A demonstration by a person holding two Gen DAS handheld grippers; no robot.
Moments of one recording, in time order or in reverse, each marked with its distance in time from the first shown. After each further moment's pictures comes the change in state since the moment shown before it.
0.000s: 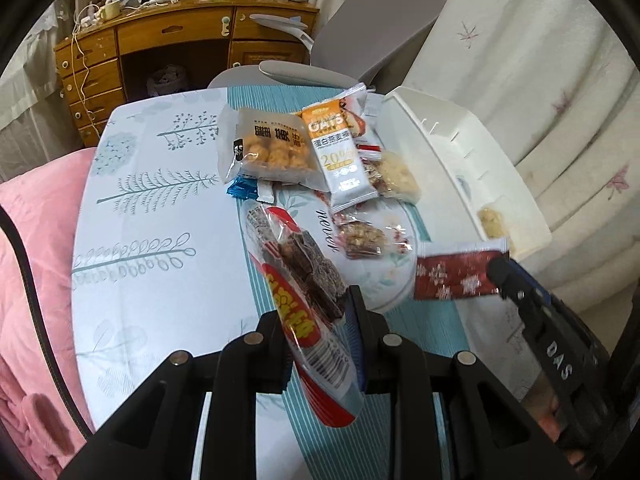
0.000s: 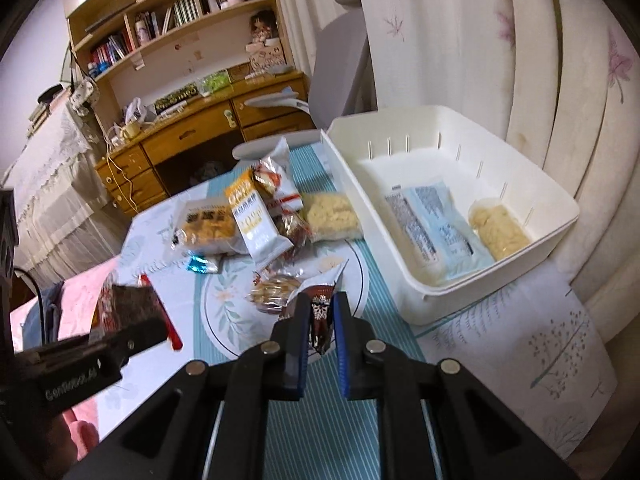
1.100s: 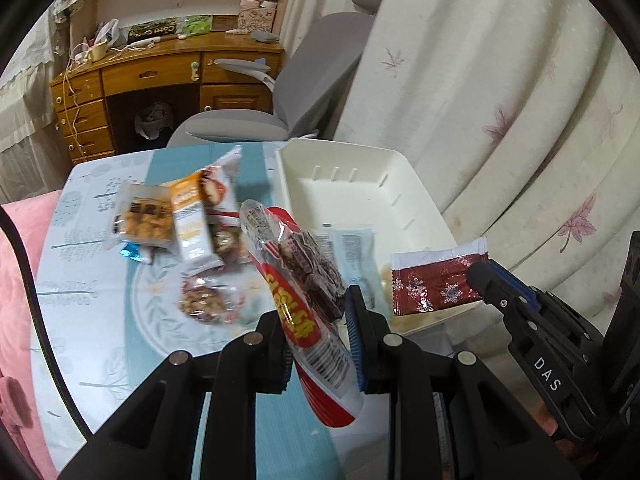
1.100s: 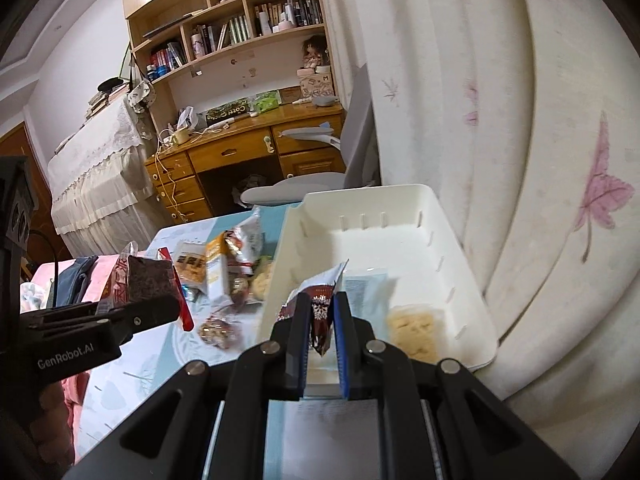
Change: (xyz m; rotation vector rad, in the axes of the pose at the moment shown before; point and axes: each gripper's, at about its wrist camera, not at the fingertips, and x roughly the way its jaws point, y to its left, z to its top) left arm 0.003 -0.193 0.045 -0.014 -0.132 0.016; right arm -0.044 -0.146 0.095 -0.199 -0.055 0.189
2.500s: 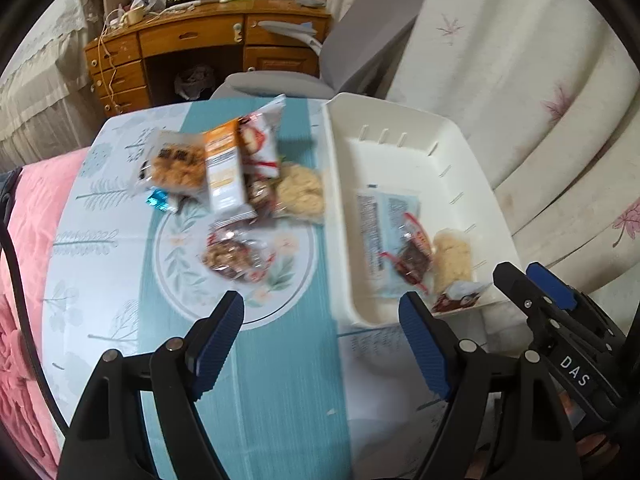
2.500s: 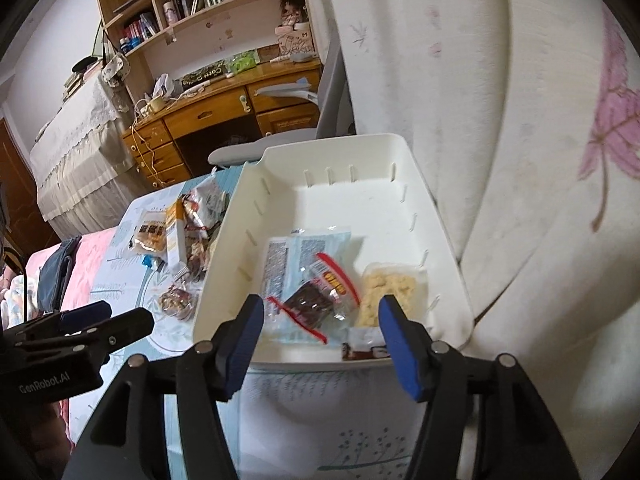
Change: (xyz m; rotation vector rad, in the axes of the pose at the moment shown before) left arm 0.019 0.020 -0.020 -0.101 0.117 0.159; right arm 0.031 -0.035 -0.006 0.032 0.176 -0.033
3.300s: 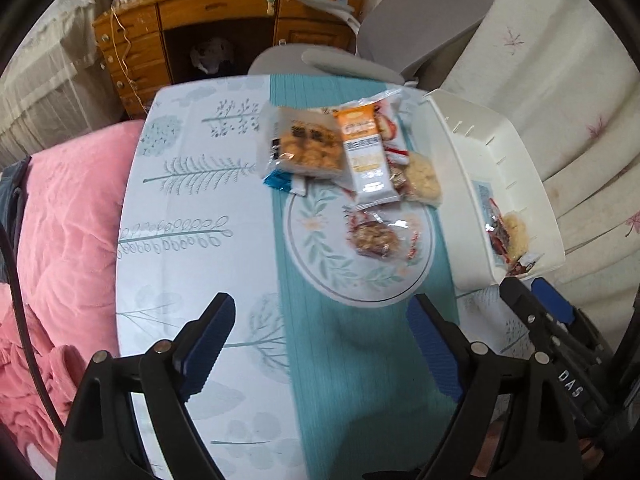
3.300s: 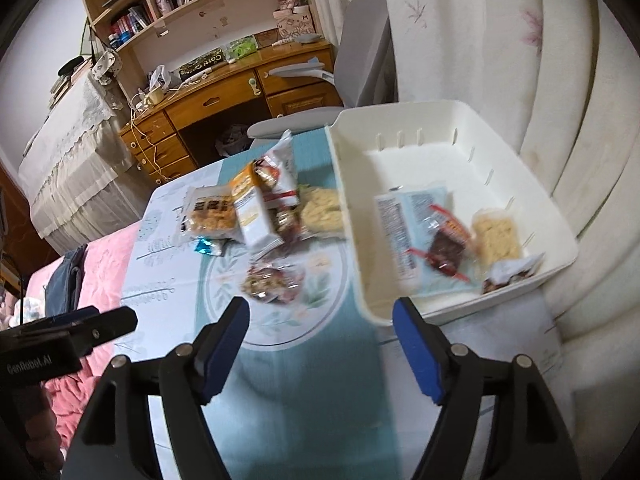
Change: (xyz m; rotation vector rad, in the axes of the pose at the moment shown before) left arm -0.021 0.176 0.022 0.021 0.143 -0.017; right arm 0.019 0.147 -0.028 0.109 0.053 -0.022
